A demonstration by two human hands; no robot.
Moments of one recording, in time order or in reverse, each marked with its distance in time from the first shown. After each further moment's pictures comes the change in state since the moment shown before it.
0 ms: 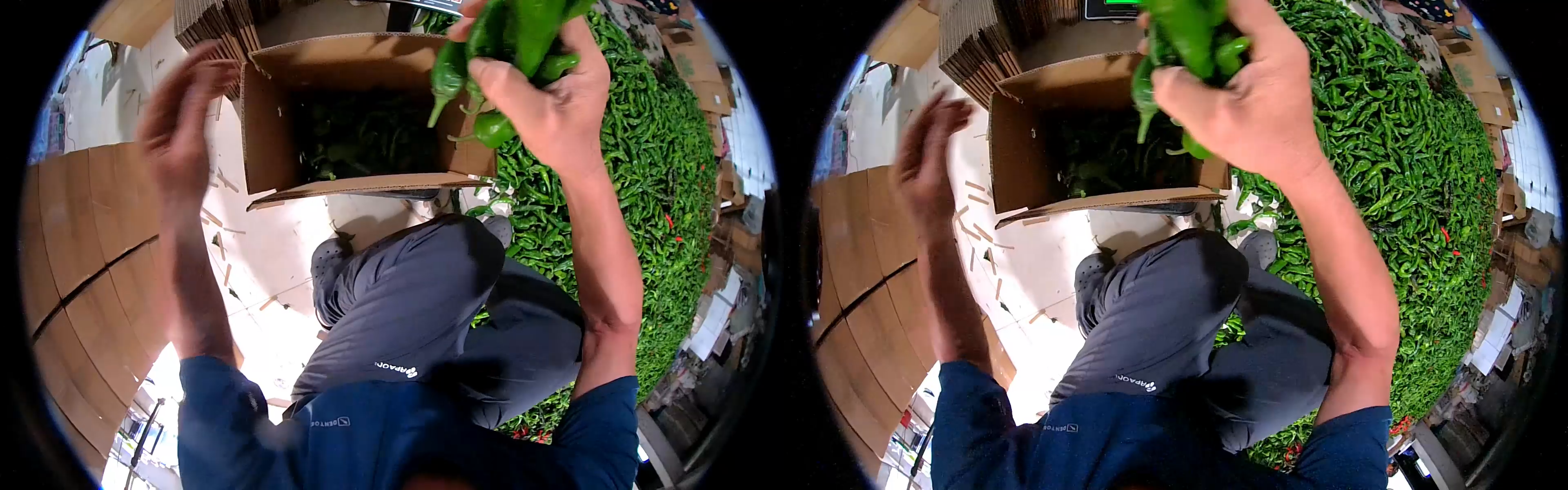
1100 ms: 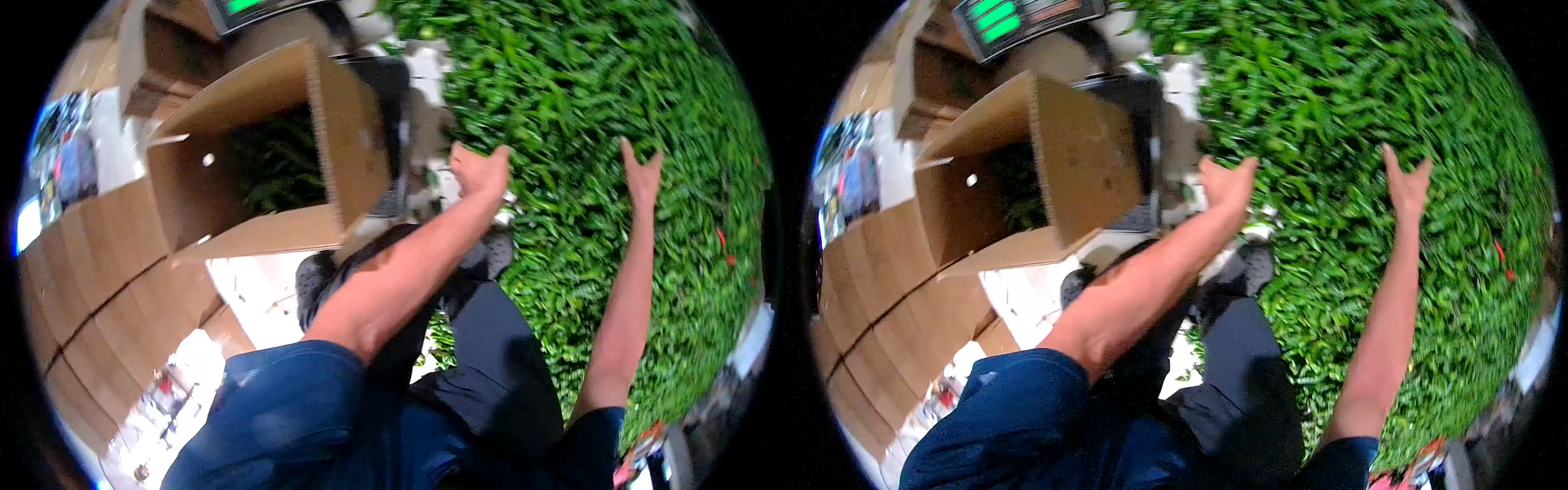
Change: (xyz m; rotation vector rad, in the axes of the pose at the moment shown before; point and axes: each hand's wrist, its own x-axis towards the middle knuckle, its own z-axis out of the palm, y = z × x) left_hand -0.182 -0.096 0.513 0.221 -0.015 -1.190; right_hand -0.437 0.131 -0.251 -1.003 0.686 1.490
